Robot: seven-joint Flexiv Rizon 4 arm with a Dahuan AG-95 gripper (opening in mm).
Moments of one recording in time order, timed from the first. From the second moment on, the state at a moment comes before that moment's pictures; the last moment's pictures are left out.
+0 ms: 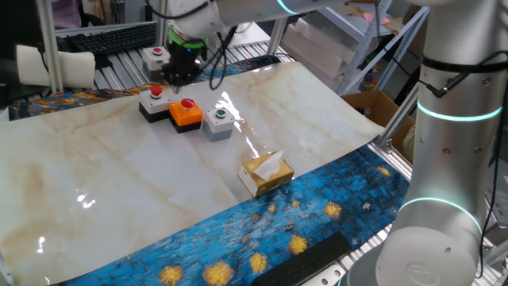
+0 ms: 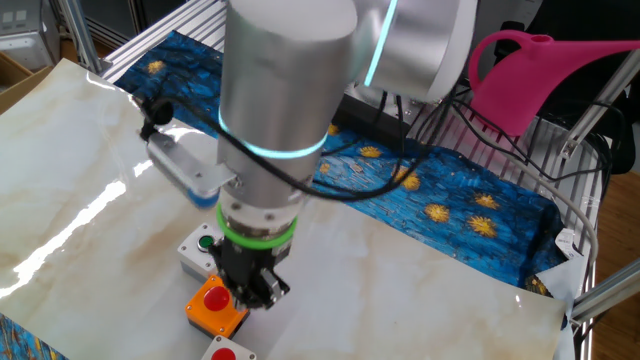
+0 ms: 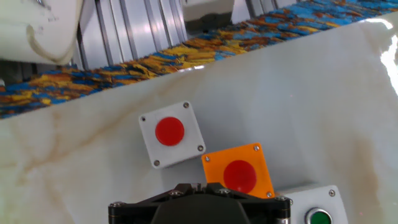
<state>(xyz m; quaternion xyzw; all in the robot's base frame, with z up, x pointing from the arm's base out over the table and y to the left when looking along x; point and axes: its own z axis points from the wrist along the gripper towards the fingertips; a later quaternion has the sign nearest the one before) 0.722 0.071 0.148 0.12 0.99 0.00 0.09</state>
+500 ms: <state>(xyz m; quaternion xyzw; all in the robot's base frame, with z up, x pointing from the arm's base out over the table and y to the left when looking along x) 0.750 0.071 0.144 0.11 0.99 -0.01 0.08</state>
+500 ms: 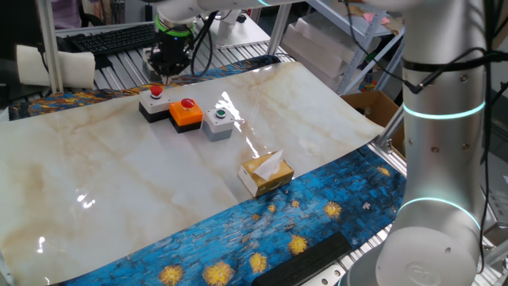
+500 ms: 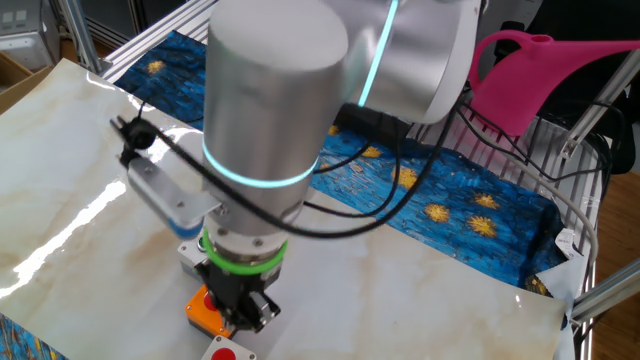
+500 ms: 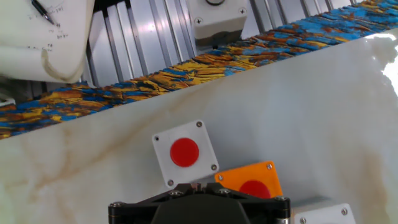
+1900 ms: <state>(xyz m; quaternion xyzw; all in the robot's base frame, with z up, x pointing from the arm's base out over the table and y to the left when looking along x) 0.778 0.075 0.122 0.14 0.99 0.02 0.07</state>
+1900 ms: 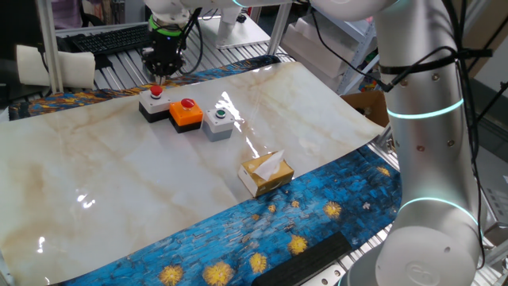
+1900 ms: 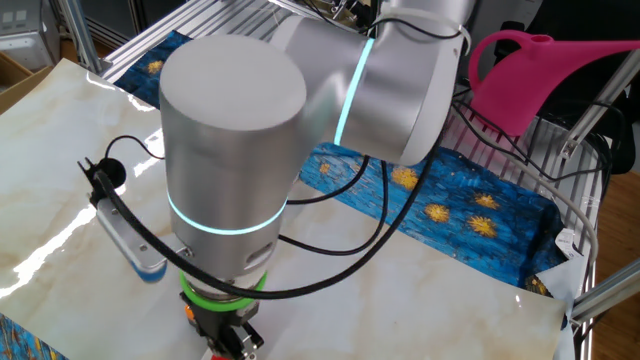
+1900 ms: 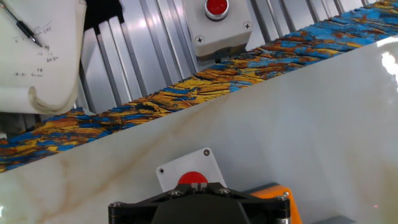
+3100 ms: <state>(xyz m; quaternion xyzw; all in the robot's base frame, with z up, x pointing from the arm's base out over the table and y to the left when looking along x) 0.780 0.085 0.101 0.14 0.99 0.02 0.05</state>
